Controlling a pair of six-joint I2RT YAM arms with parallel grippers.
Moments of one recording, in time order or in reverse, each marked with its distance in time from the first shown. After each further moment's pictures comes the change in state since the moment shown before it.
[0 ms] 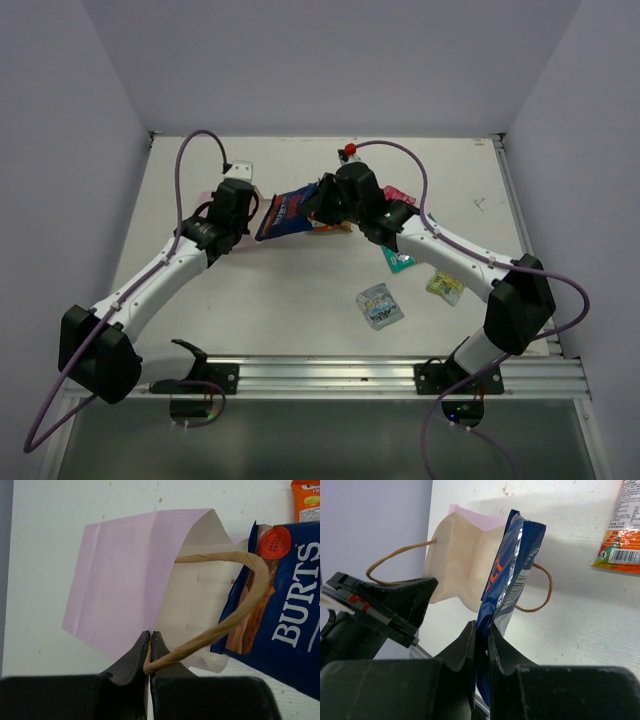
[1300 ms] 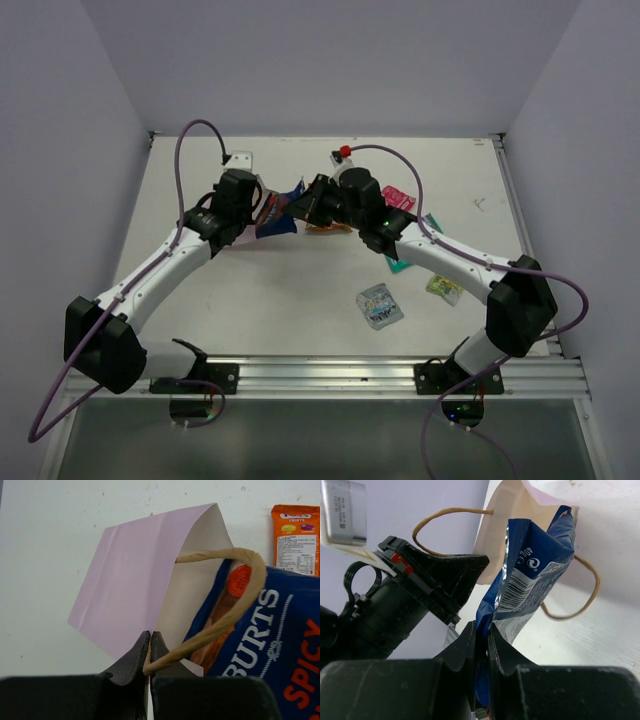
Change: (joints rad) left arm -0.001 0.085 0.096 -0.018 -0.009 -0.099; right arm 0.019 -0.025 -0.084 0.216 -0.132 0.068
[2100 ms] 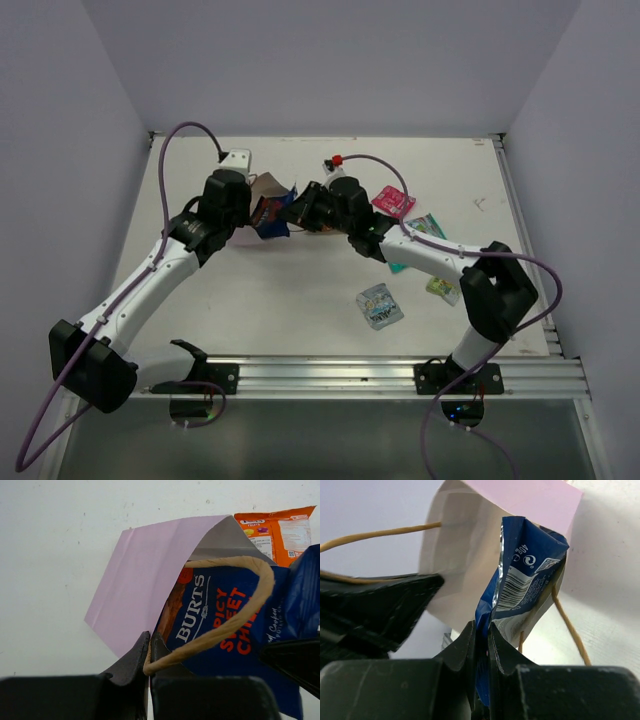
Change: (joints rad) left arm 0.000 -0.114 0.000 0.002 0.126 0.068; right arm 0.005 0.111 -0.049 0.191 -0.007 0.035
